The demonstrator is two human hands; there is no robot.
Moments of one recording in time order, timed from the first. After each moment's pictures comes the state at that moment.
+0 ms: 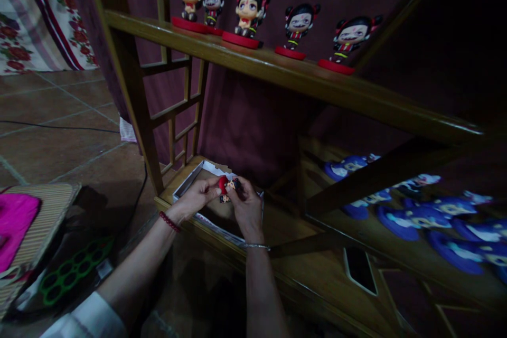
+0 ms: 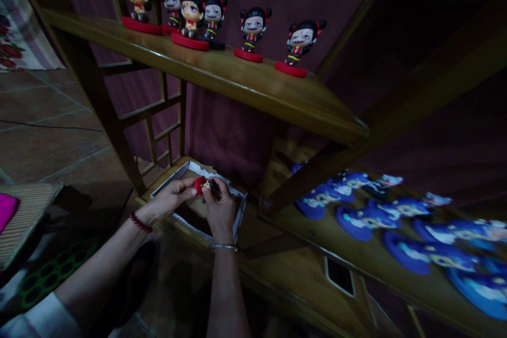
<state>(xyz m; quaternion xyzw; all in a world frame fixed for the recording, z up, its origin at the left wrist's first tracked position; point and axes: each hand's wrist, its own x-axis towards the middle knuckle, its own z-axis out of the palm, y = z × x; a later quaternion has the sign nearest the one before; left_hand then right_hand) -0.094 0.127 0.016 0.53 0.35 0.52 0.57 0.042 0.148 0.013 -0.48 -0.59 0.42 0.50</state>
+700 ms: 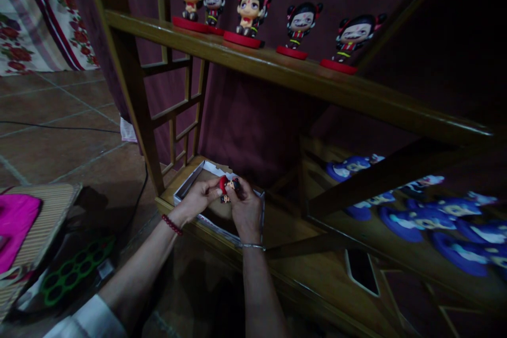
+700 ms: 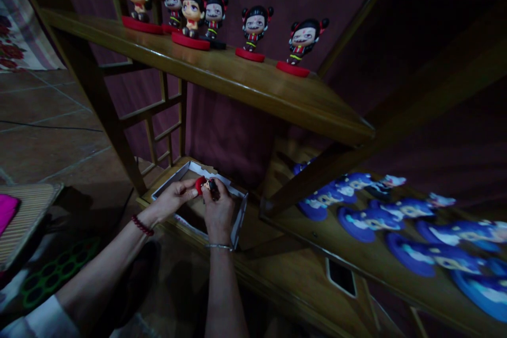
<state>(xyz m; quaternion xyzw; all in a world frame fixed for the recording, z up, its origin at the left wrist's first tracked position) -0.091 0.125 0.016 0.51 0.37 0.53 0.57 0.035 0.144 0.013 -0.51 -0.60 0.37 0.49</state>
